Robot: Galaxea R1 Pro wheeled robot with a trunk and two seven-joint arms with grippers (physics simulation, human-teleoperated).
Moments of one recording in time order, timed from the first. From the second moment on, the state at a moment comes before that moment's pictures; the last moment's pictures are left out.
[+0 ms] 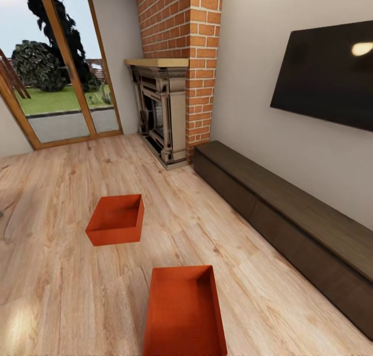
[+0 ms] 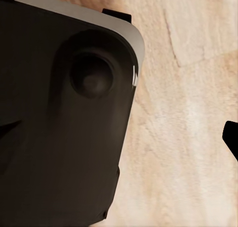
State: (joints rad) left arm -0.01 0.00 0.03 -0.06 0.24 -0.06 0.01; right arm -0.12 -0.05 0.15 0.03 0.05 -0.19 -0.01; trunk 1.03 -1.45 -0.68
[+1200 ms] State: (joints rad) left arm -0.01 0.00 0.03 -0.06 0.24 -0.06 0.01; right arm -0.12 -0.05 0.15 0.03 0.05 -0.18 -0.01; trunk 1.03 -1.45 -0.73
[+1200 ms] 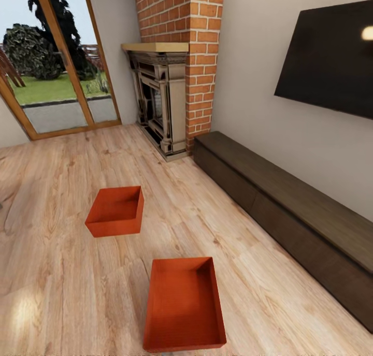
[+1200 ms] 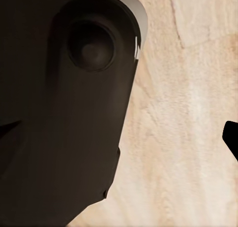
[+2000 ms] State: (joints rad) left arm -0.01 0.00 0.03 -0.06 0.24 -0.06 0.01; right arm -0.12 -0.06 0.15 0.03 0.05 -0.19 -0.01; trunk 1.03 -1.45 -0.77
